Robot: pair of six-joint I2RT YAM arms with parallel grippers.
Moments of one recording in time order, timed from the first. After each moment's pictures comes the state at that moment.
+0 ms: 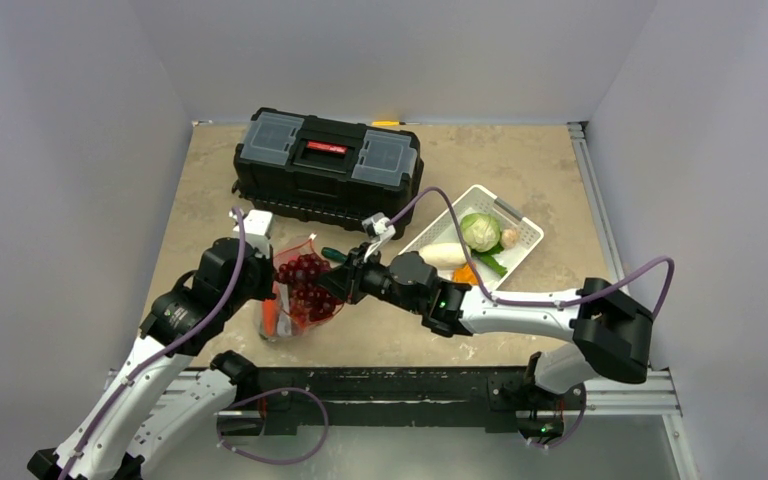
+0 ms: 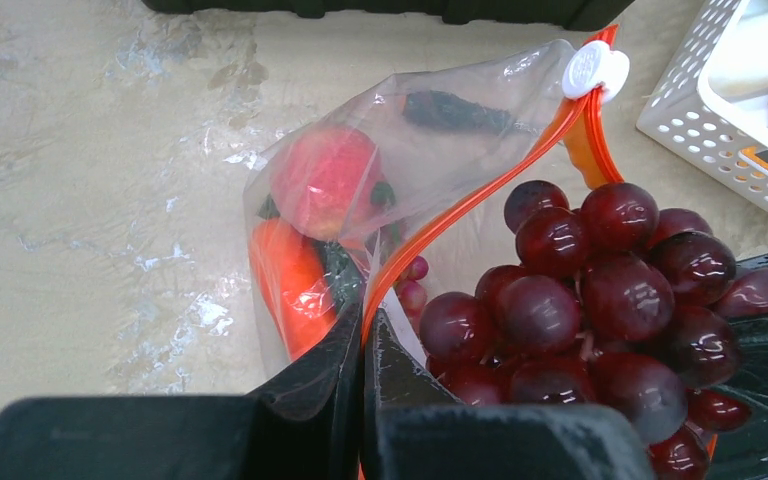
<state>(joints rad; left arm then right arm) -0.53 0.64 0.85 -0.87 -0.24 -0.25 1.16 1.47 0.81 0.59 0.08 0.68</state>
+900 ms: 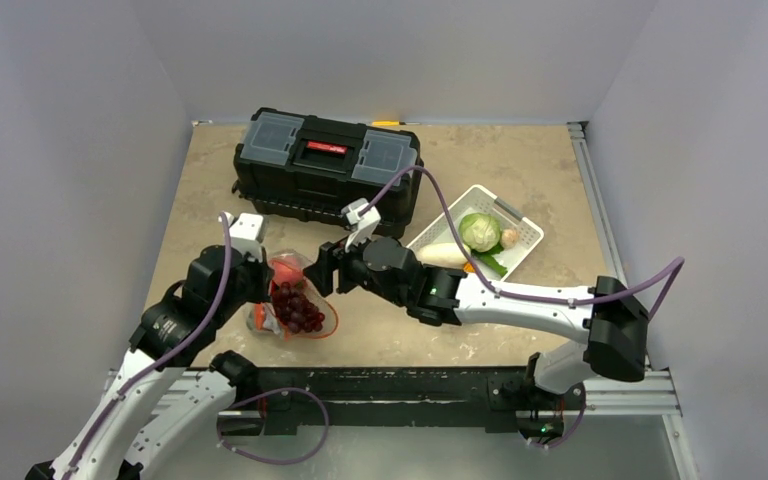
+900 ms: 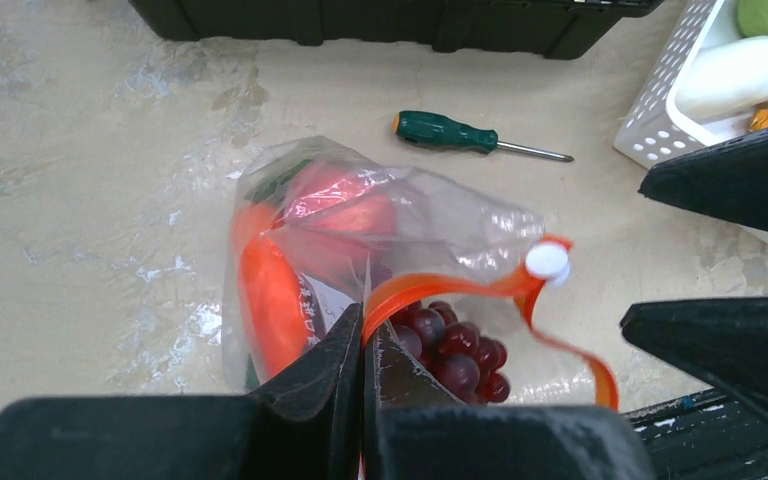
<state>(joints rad) -0.53 0.58 0.85 -0.87 -0.24 -0.25 1.21 1.49 1.09 0.16 0.26 0.52</state>
